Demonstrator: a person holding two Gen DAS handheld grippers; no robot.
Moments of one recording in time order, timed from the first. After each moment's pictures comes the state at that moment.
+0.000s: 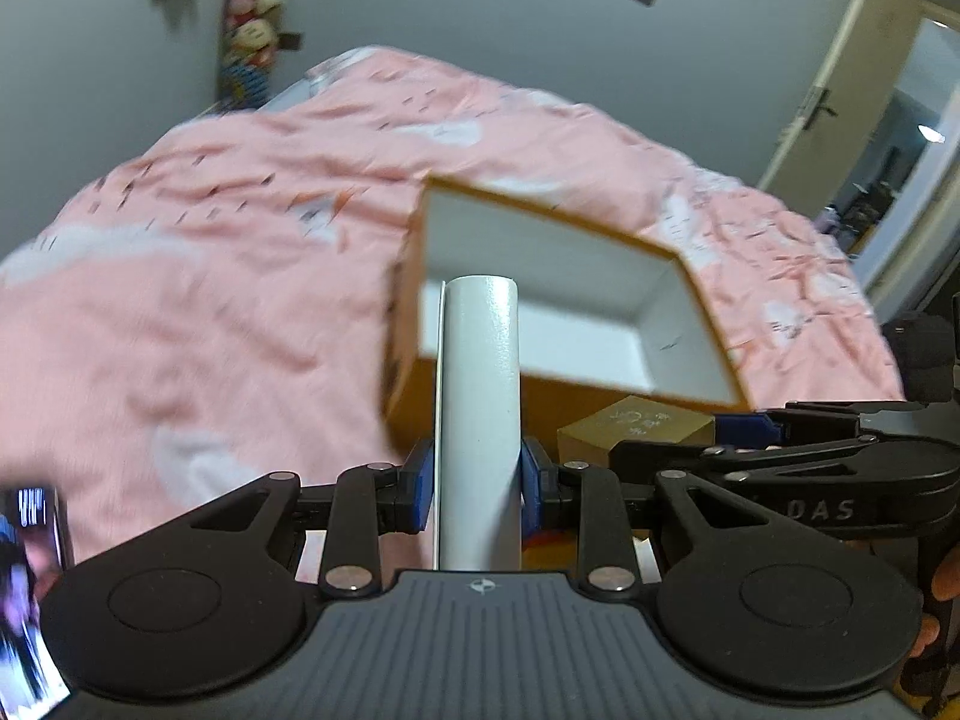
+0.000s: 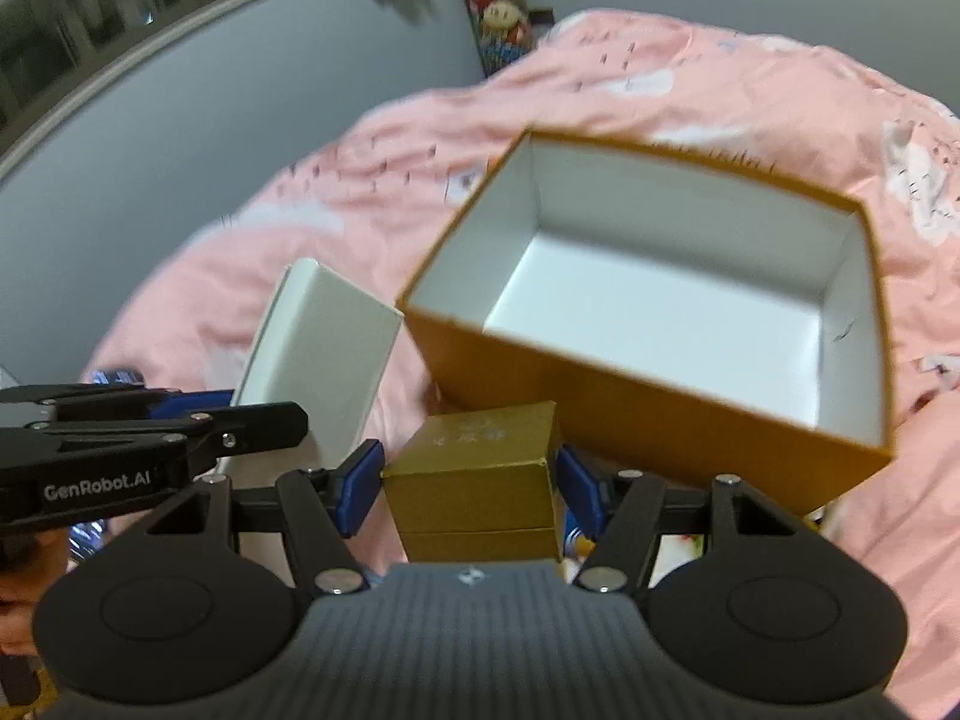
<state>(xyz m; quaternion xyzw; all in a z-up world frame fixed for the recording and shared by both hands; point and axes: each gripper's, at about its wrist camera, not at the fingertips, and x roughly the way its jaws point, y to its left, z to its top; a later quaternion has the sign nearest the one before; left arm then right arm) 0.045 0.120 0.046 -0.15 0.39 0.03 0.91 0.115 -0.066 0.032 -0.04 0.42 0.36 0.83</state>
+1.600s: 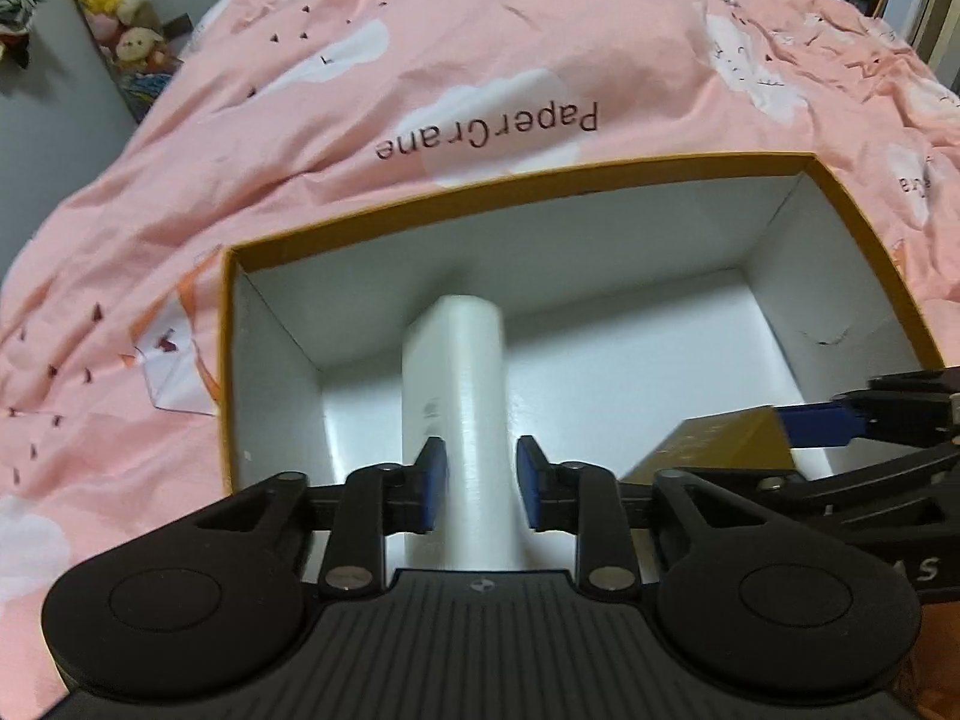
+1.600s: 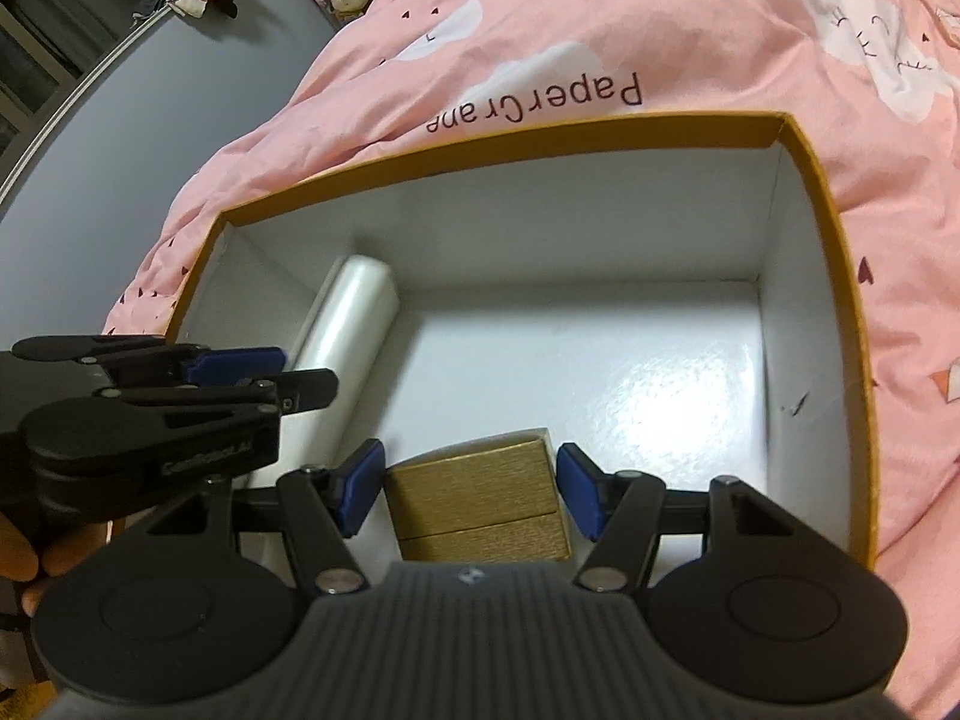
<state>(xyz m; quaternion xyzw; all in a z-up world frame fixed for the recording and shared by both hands) 0.297 0.084 -0.041 0.03 0.53 0.01 0.85 0.314 -0.077 -0.065 0.08 0.52 0.27 0.80</state>
